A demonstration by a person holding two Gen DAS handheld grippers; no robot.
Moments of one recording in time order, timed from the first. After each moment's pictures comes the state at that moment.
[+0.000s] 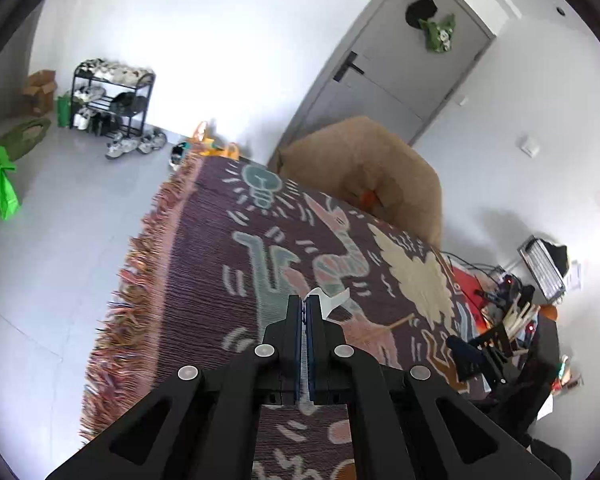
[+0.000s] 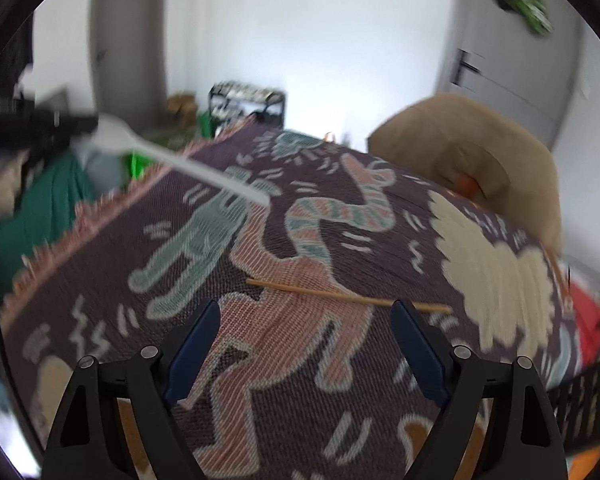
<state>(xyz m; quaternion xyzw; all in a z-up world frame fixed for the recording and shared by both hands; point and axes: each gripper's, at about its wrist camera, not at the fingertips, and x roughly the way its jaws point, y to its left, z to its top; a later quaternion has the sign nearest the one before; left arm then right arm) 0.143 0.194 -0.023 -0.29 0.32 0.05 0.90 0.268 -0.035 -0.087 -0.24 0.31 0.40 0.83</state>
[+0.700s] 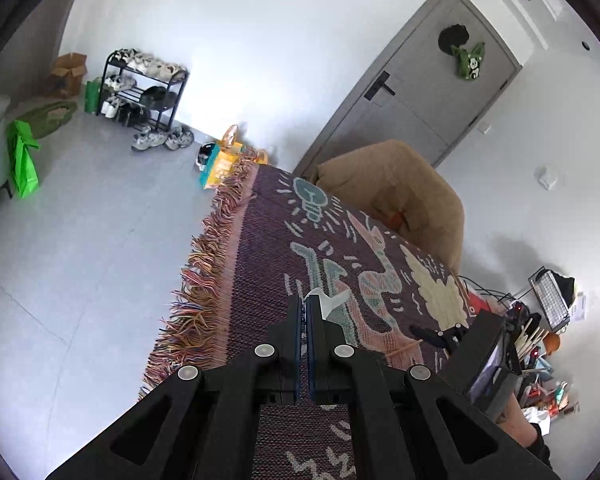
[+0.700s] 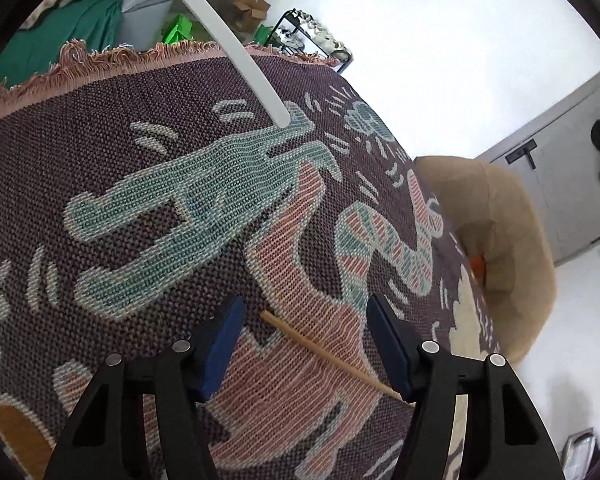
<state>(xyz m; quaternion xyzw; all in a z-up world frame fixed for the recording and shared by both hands) 0.110 0.244 -0.038 -0.32 0.30 0.09 0.89 0.261 0.051 -0.134 -0.48 0.26 0.38 0.75</state>
